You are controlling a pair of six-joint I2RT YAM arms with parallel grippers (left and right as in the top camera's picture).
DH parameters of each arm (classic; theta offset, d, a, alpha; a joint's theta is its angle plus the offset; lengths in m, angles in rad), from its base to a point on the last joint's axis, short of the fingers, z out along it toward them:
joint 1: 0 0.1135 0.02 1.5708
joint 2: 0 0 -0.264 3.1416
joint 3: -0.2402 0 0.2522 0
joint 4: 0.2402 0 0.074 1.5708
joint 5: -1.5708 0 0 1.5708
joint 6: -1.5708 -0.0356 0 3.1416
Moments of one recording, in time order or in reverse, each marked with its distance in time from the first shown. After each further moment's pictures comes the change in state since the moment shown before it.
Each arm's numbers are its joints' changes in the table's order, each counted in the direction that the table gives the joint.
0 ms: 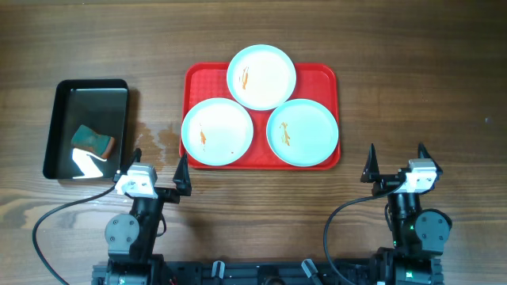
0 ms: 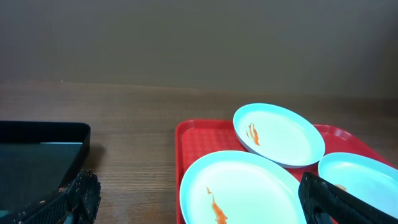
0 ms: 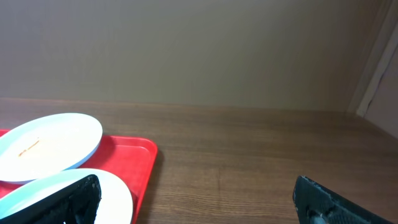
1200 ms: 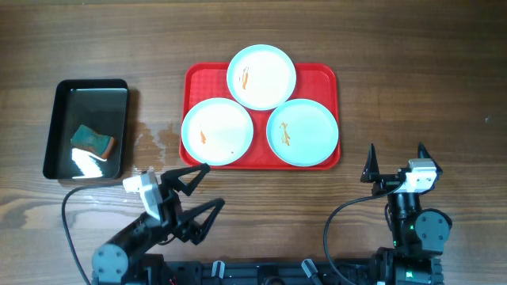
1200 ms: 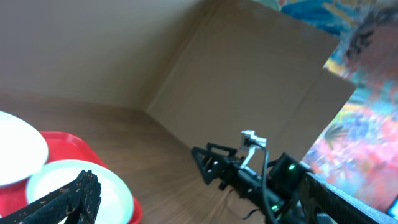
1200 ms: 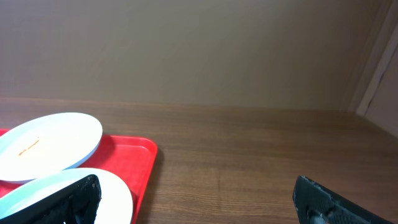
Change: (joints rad) left arm 0.000 -0.006 -0.025 -0.426 -0.814 0.830; right arm 0.000 -0.002 0.000 0.000 0.000 0.000
